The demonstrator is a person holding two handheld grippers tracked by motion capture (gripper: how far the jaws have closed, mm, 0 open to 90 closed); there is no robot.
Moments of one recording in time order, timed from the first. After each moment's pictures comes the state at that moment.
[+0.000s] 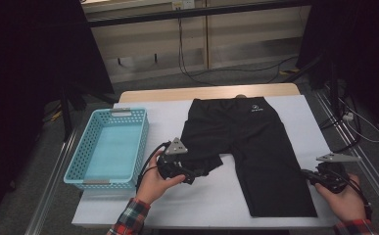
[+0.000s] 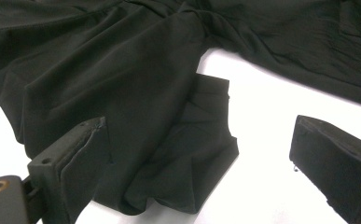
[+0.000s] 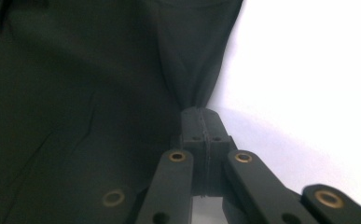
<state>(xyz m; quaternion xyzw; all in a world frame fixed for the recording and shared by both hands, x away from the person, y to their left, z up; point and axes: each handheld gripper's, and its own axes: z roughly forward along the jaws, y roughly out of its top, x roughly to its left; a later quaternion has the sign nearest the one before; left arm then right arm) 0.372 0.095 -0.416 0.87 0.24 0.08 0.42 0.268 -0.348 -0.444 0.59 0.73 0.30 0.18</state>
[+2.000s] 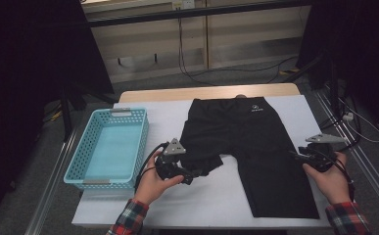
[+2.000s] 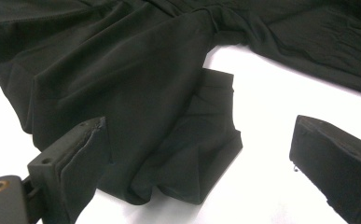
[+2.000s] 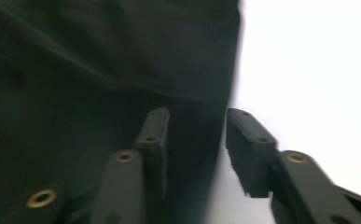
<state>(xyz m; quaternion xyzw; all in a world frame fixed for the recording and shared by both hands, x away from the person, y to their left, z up) 0.372 0.099 -0.419 0.87 0.24 0.08 0.41 0.322 -0.335 -0.435 0.56 0.73 0.32 0.24</state>
